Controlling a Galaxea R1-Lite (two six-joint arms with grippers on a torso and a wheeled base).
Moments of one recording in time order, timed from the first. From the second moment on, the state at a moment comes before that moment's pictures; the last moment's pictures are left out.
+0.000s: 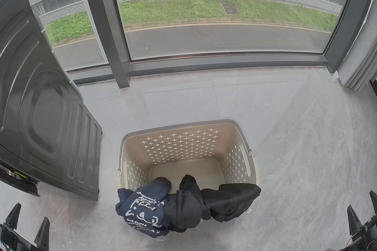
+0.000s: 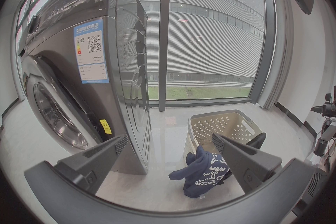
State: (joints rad) left arm 0.00 0.02 -0.02 0.00 0.00 -0.05; right arm 0.00 0.02 -0.02 0.01 0.01 0.00
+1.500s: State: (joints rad) left arm 0.00 0.02 -0.02 0.00 0.00 -0.05; right arm 0.00 0.02 -0.02 0.01 0.01 0.00
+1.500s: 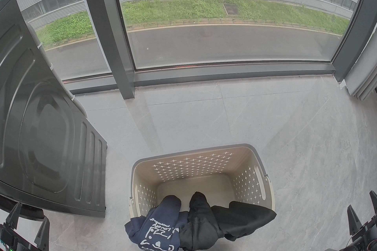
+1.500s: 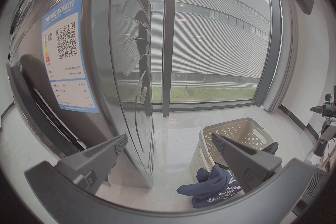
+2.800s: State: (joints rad) left arm 0.00 0.02 -0.02 0.00 0.00 -0.05; right arm 0.00 0.02 -0.02 0.01 0.01 0.00
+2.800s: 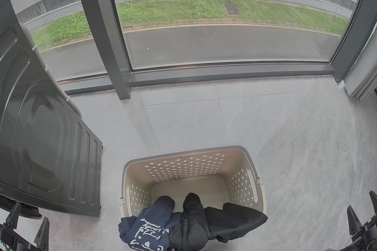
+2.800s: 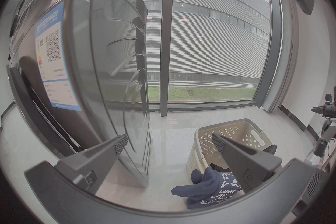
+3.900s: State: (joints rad) left arm 0.00 0.02 -0.02 0.00 0.00 -0.05; right arm 0.00 0.02 -0.02 0.01 0.01 0.00
